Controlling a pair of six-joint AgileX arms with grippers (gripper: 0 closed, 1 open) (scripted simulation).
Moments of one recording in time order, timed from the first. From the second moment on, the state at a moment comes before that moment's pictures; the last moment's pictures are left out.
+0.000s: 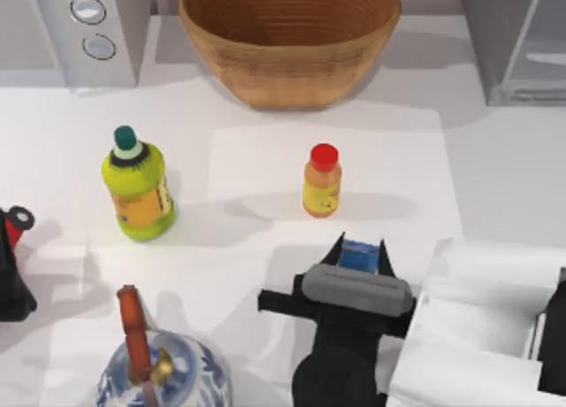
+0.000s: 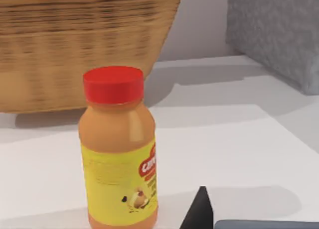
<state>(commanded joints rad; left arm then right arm) 0.00 0.00 0.00 0.00 0.00 0.00 1.15 2.32 0.72 1.56 1.39 0.07</state>
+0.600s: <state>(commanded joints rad) 0.00 0.00 0.00 0.00 0.00 0.00 1.14 2.24 0.70 1.50 1.39 0.07</state>
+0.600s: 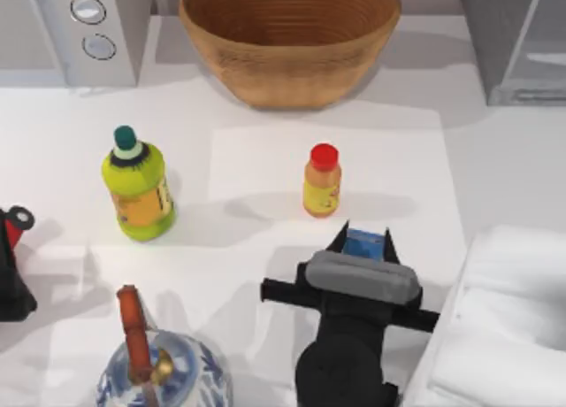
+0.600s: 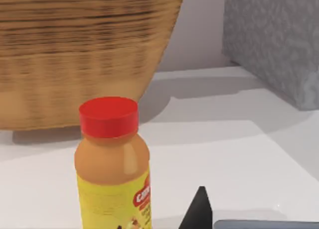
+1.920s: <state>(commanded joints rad) 0.00 0.00 0.00 0.00 0.00 0.00 0.04 1.52 0.40 1.13 0.07 0.01</state>
